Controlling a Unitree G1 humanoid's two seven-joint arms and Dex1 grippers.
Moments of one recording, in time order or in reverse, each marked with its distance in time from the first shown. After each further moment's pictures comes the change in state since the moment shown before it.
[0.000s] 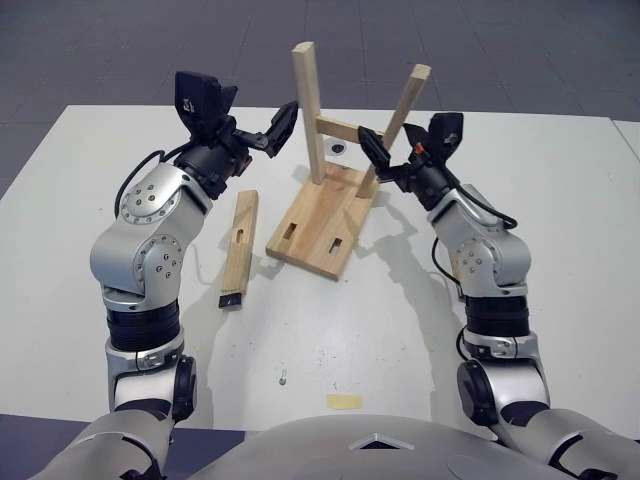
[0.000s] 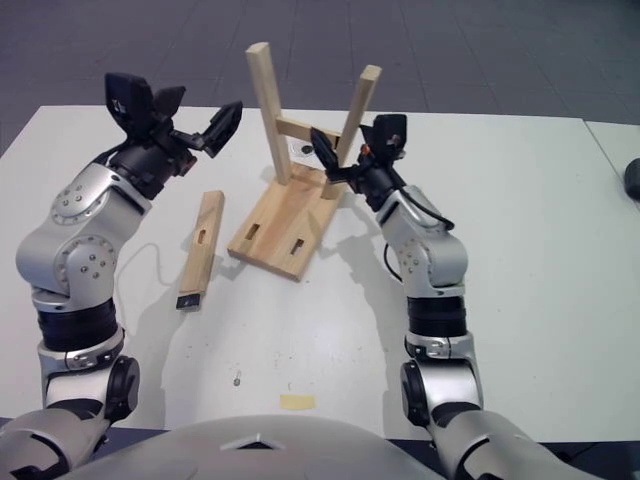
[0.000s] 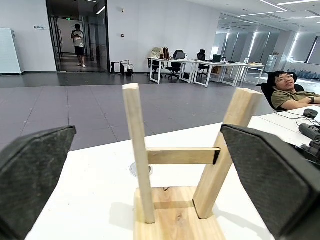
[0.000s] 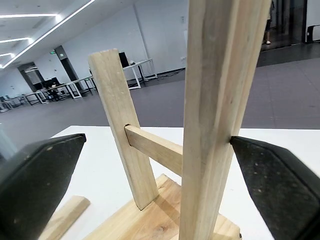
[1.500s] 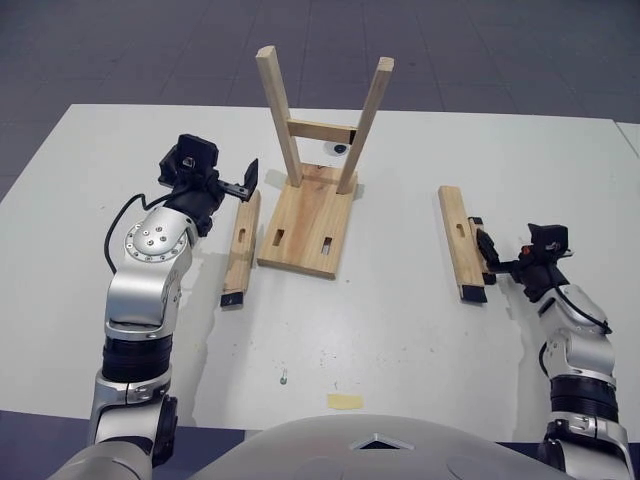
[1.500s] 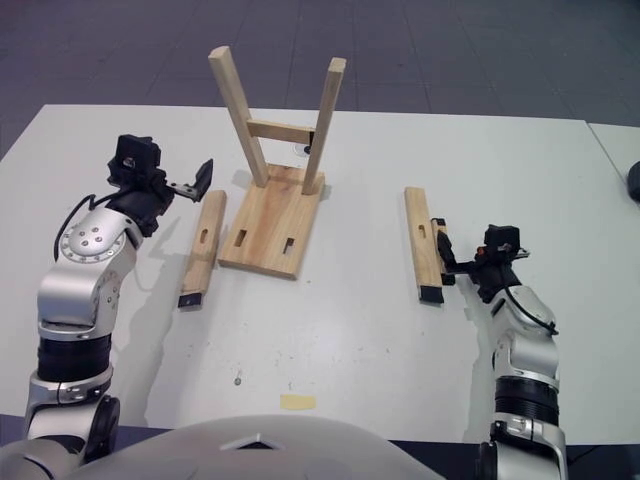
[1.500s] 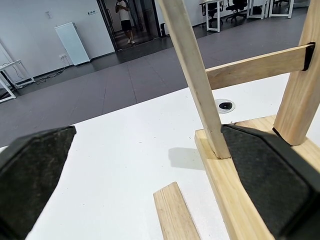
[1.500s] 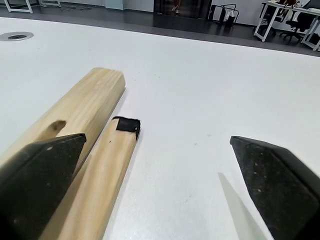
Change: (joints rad) left arm 0.204 0.079 -0.082 0.029 0.388 -0.122 0.028; right arm 0.509 -0.317 -0.312 0.226 -0.199 -0.352 0.166
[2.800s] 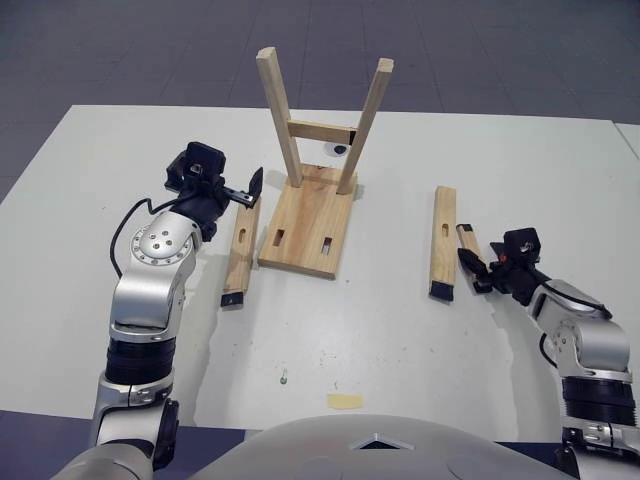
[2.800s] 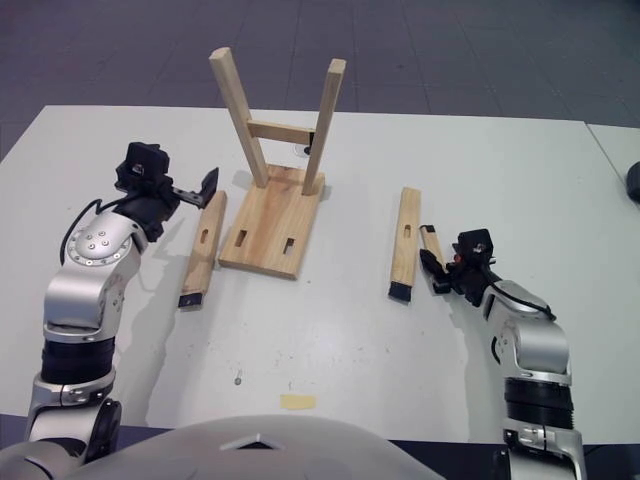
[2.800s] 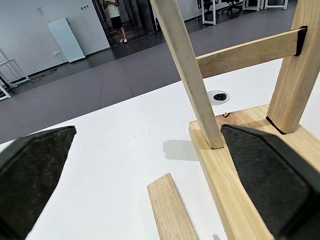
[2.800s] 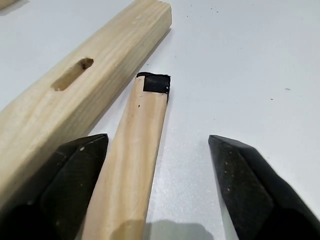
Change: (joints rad) left arm 0.013 -0.007 -0.022 0.004 0.026 0.003 -0.018; right arm 0.007 -0.108 0.110 -0.262 0.067 0.537 0.010
